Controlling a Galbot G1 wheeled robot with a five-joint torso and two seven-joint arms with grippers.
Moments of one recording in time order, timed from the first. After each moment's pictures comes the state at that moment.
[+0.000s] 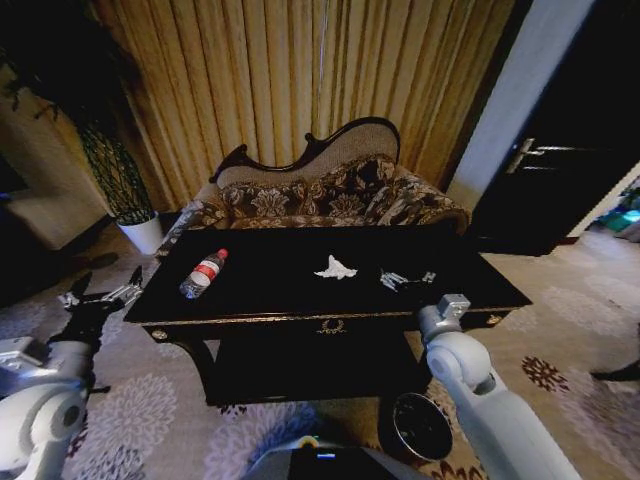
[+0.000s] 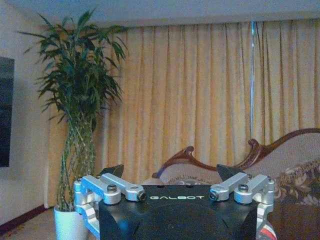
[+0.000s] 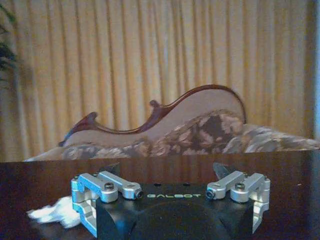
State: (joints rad) left arm 1.65 -1.14 -1.17 -2.29 -0.70 0.22 -0.02; right arm -1.30 1.01 0.47 2.19 0.63 -0.33 0.29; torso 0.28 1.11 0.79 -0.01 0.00
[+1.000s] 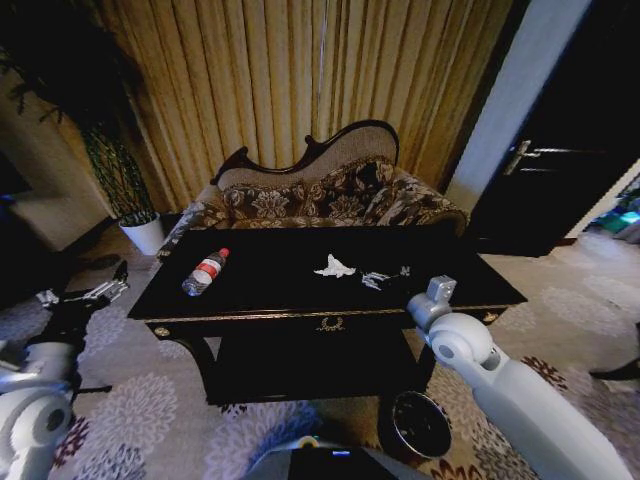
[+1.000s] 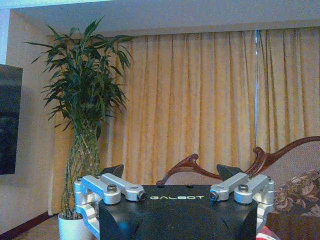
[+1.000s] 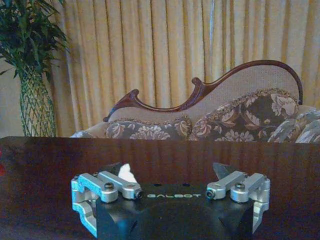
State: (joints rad) left arm 1.65 -1.14 -1.22 -2.30 -0.72 0.22 -0.01; right arm -1.15 0.78 0.33 2.17 0.89 -0.35 0.29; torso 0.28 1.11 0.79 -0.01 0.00
